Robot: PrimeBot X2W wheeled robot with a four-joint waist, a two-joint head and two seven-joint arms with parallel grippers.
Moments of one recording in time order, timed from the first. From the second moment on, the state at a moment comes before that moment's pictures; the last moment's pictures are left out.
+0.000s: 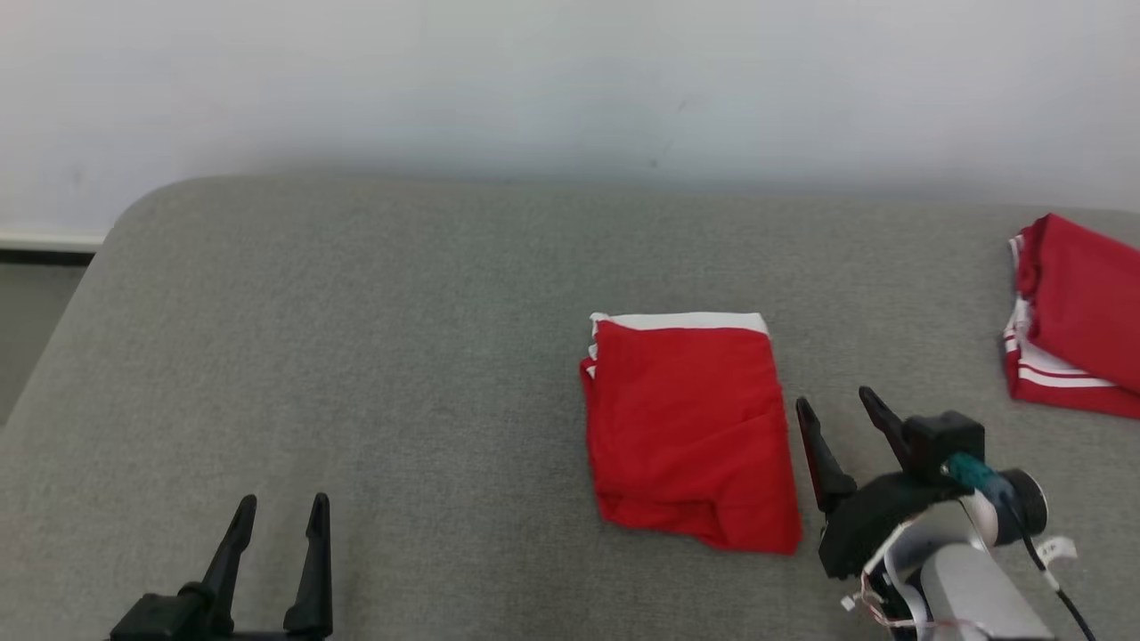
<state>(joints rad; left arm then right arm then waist) 0.00 0.10 0.01 0.15 -0.20 -0.13 -0.26 -0.34 -0.12 0.12 0.53 0.15 0.13 -0.11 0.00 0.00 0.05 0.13</state>
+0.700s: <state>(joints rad) -0.07 0.10 0.00 0.17 -0.24 -0.13 -0.26 -0.59 -0.08 0.16 0.99 0.17 0.13 -0.12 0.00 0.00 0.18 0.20</state>
